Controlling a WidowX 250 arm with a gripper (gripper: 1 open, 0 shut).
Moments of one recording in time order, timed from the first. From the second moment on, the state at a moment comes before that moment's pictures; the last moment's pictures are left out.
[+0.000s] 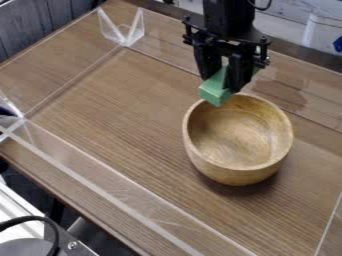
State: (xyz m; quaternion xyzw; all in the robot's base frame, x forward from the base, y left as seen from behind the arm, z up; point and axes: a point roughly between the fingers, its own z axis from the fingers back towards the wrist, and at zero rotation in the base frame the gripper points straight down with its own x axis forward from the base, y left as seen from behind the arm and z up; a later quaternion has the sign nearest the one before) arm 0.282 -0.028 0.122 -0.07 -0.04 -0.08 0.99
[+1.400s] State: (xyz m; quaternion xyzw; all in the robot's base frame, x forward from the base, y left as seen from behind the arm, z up) arm 0.272 -0.050 0.103 -0.08 -0.02 -0.10 0.99
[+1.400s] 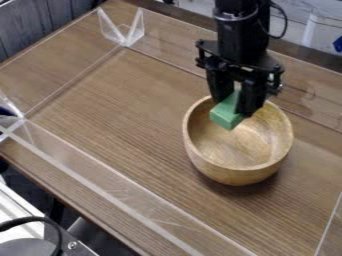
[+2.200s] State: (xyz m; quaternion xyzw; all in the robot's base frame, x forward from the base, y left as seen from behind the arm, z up) arm 0.272 -0.054 0.095 -0.08 -0.01 -0.10 0.99
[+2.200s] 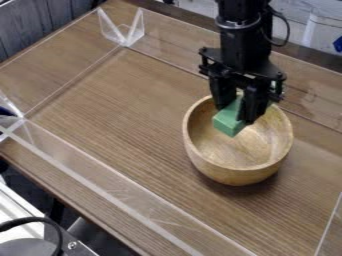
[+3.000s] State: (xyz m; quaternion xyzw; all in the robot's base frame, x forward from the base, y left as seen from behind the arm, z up) arm 0.272 -0.056 0.082 -0.08 0.01 -0.11 0.99
